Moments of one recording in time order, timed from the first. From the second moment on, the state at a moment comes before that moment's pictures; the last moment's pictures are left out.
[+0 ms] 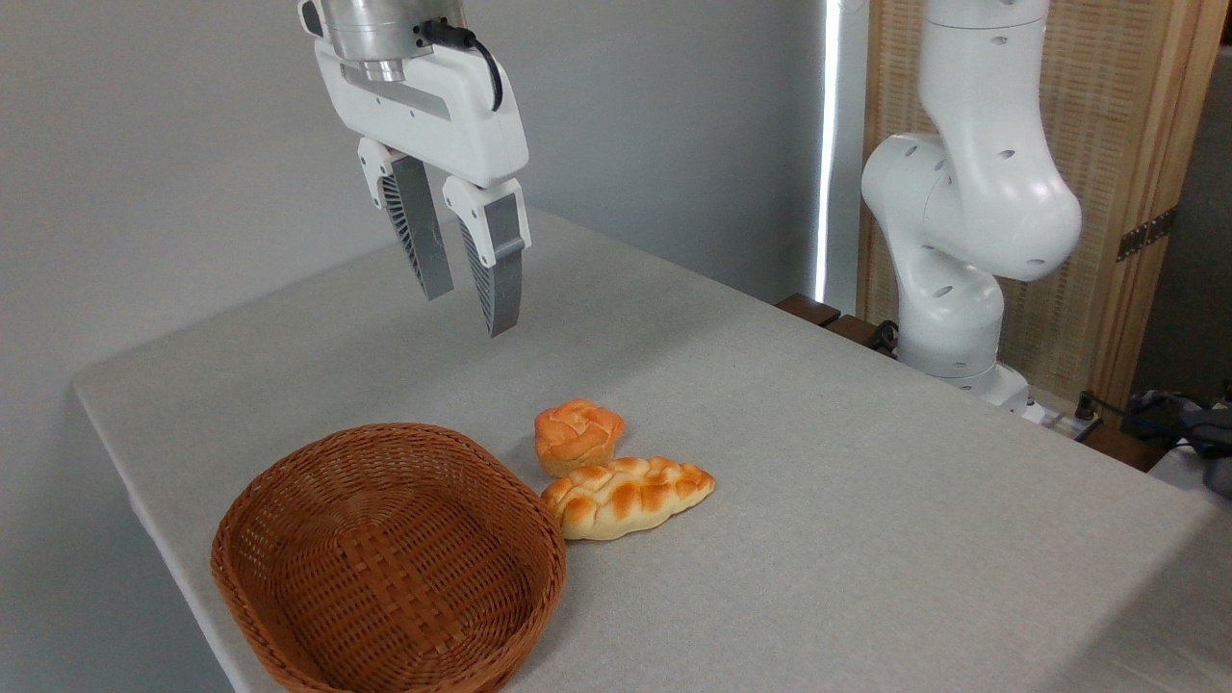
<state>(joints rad) -0.20 0.00 0.05 -1.58 -0.04 1.58 0.59</state>
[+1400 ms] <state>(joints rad) -0.21 -0.24 -0.03 -2.06 -0.05 1.81 0.75</state>
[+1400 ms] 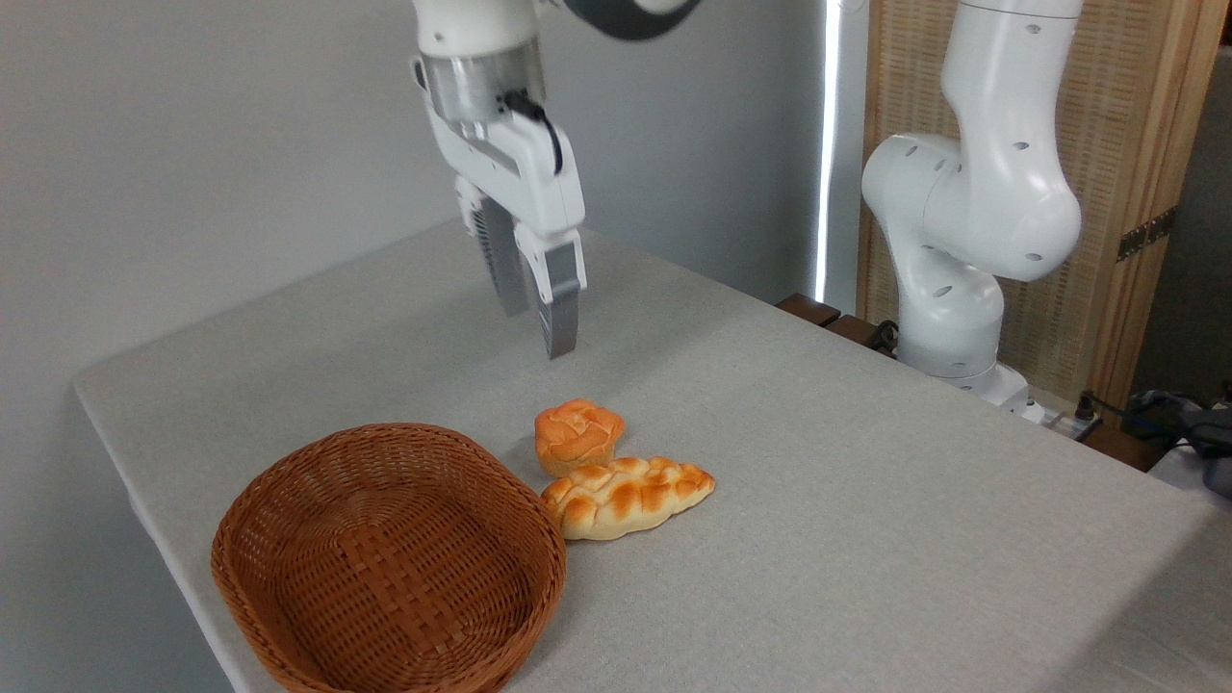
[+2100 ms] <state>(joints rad) -0.22 -0.25 -0.02 -2.29 -0.05 2.06 0.85</state>
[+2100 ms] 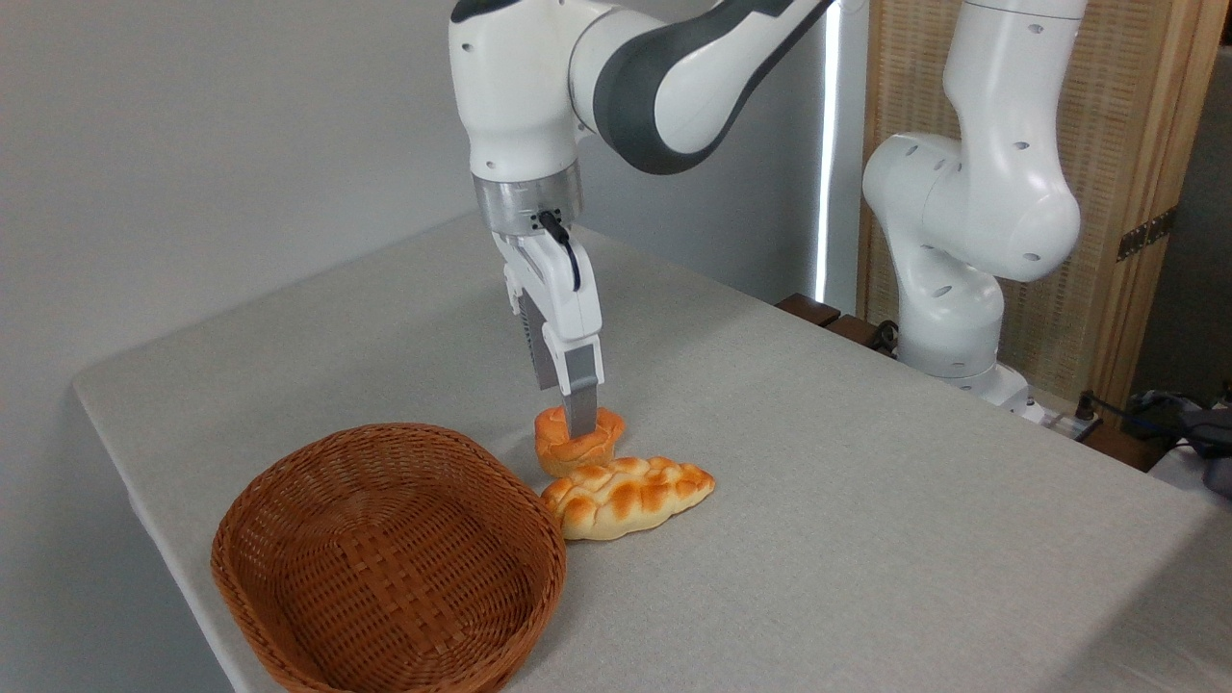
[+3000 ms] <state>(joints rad) -0.22 -0.22 -0.02 -2.36 -0.05 2.16 0.94</state>
